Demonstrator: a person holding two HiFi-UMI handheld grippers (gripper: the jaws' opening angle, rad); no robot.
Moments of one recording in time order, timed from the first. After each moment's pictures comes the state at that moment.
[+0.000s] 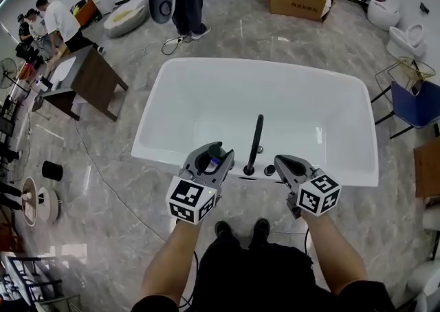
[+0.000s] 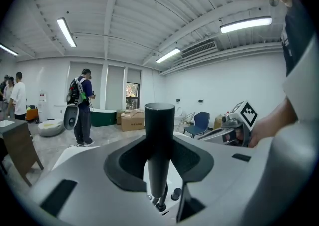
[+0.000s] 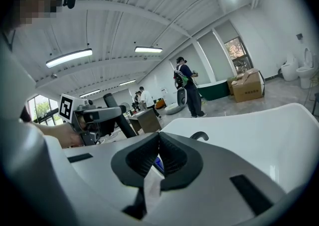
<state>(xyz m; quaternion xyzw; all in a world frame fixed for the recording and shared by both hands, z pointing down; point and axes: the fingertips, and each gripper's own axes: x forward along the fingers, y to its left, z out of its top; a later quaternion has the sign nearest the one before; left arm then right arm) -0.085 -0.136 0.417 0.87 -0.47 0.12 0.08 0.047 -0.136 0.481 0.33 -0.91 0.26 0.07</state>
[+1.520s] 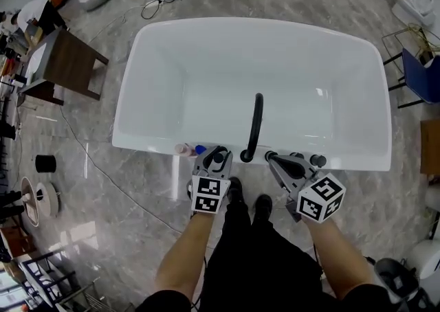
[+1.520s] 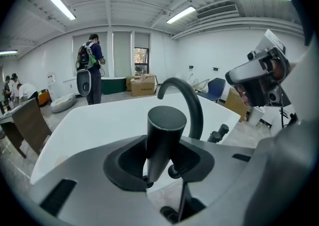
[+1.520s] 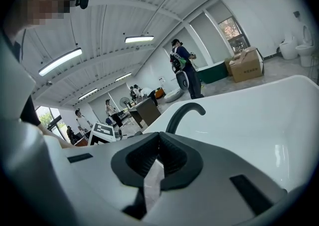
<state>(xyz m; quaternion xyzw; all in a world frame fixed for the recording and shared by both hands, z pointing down) -0.089 -0.162 0.657 0.80 -0.50 0.28 0.19 0.037 -0.145 0.563 0.30 -0.89 0.33 0.11</state>
